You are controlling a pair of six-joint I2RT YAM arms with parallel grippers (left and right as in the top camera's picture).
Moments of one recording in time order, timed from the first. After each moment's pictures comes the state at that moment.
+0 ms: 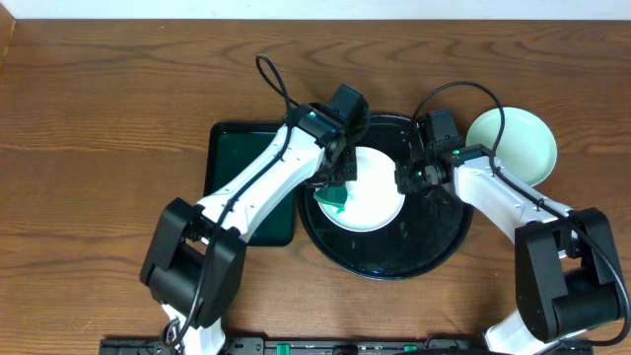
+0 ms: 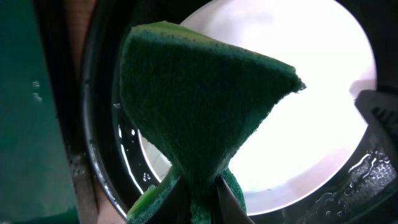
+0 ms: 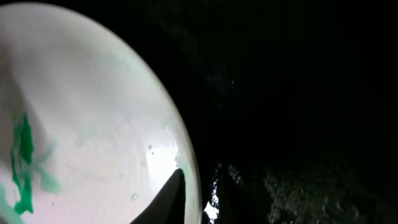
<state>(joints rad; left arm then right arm) -0.60 1.91 1.50 -0.99 0.09 -0.64 0.29 1.77 1.00 -0.46 -0.17 0.23</state>
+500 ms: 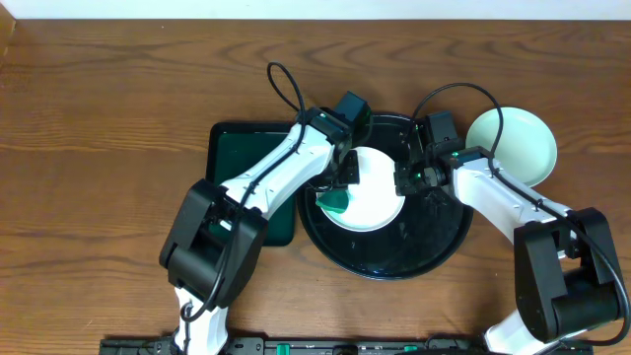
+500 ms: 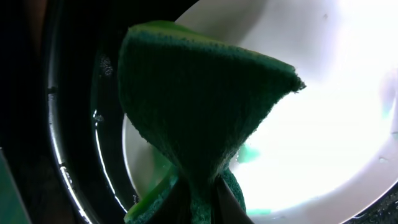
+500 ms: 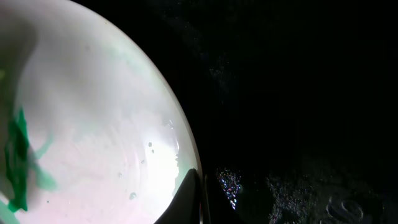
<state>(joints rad) -0.60 2.01 1.50 -0.96 0.10 -0.67 0.29 1.77 0.98 -0.45 -0.16 0.22</state>
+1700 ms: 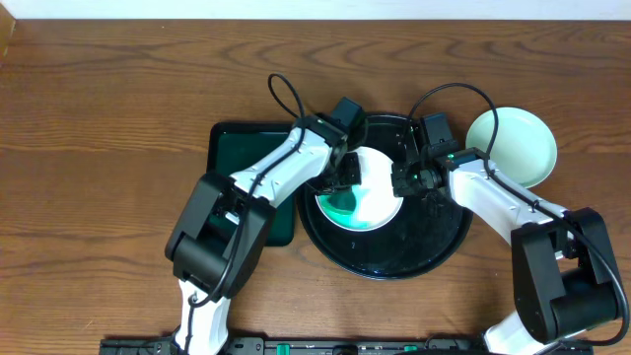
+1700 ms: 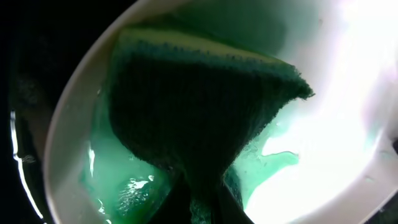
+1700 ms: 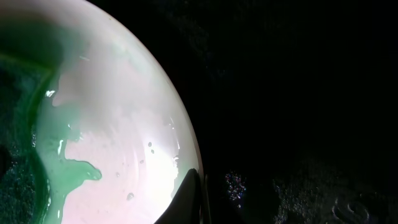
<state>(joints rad) -0.58 2.06 1.44 -0.81 0.24 -0.67 0.32 1.77 0.98 -0.44 -0.14 0.22</state>
